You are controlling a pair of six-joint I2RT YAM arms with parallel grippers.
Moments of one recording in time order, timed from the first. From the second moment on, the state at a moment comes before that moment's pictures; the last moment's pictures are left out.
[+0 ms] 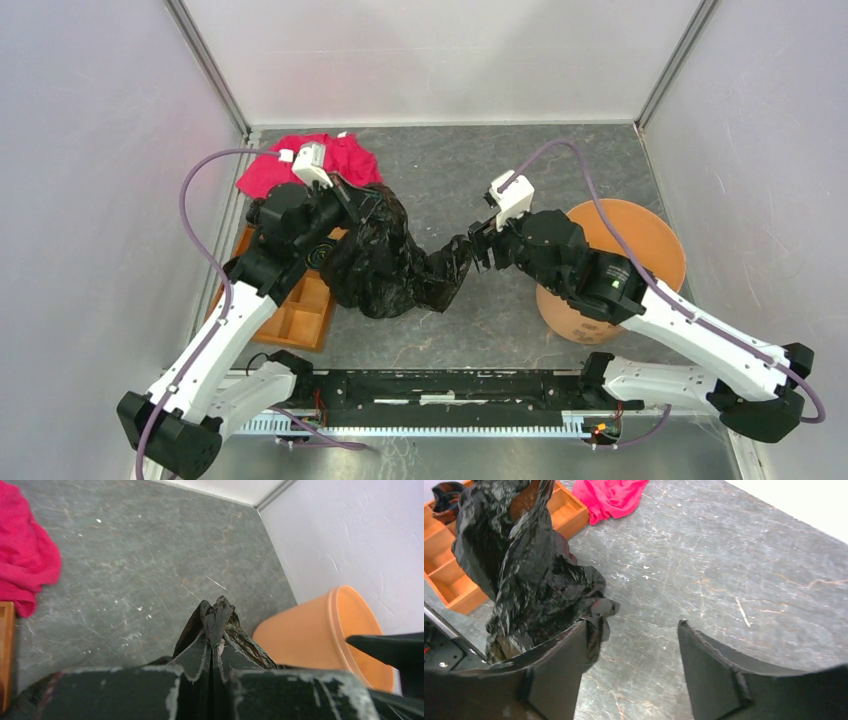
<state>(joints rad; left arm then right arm) -0.42 0.92 0.91 -0.16 0.16 -0.62 1.01 1.00 1.12 -0.46 0.37 0.12</state>
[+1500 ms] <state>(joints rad) -0.45 0.98 0.94 -0.10 -0.03 -0.47 1.01 0.85 0.98 -0.92 0.51 0.30</state>
